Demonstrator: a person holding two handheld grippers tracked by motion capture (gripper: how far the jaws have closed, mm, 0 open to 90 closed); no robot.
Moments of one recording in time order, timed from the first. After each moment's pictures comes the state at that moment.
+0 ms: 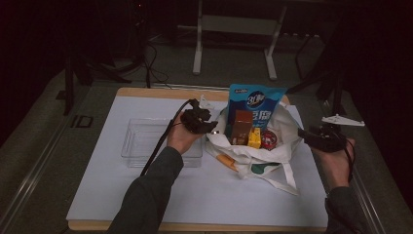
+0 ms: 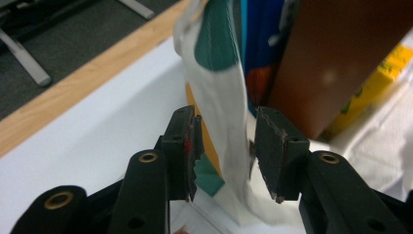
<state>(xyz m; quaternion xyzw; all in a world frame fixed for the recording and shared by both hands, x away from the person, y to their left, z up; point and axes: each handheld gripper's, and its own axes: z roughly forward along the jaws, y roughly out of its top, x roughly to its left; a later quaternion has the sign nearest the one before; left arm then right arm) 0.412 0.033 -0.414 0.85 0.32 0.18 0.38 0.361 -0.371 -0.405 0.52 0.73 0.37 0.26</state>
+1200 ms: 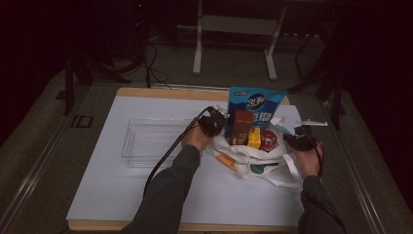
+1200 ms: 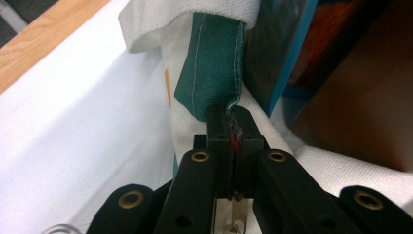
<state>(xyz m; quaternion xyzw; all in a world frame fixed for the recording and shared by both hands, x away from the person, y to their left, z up) 0.451 -0.019 -0.479 0.89 0.33 0.17 0.28 0.413 -0.346 -0.487 0.57 0.72 0.32 0.21</state>
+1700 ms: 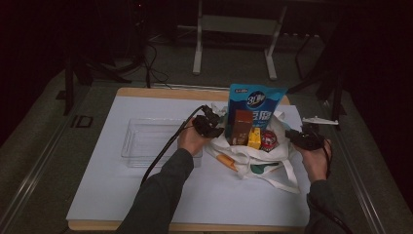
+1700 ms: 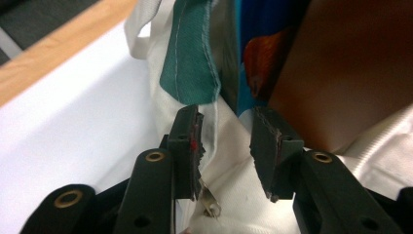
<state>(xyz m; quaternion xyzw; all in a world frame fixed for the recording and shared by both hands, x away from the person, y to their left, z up) 0.426 0.003 -0.452 0.86 0.32 0.16 0.35 0.390 -0.345 -0.449 0.55 0.72 0.36 0.22</state>
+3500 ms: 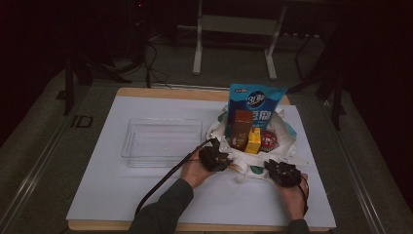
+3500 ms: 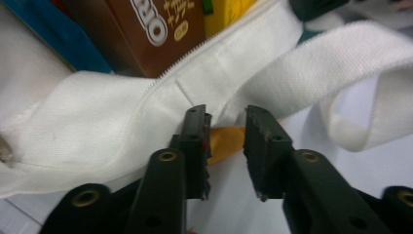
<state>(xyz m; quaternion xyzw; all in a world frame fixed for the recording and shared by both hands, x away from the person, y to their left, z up) 0.345 -0.018 -0.489 0.89 0.22 0.12 0.37 0.311 -0.294 -0.536 0.49 0.75 0.37 0.24</state>
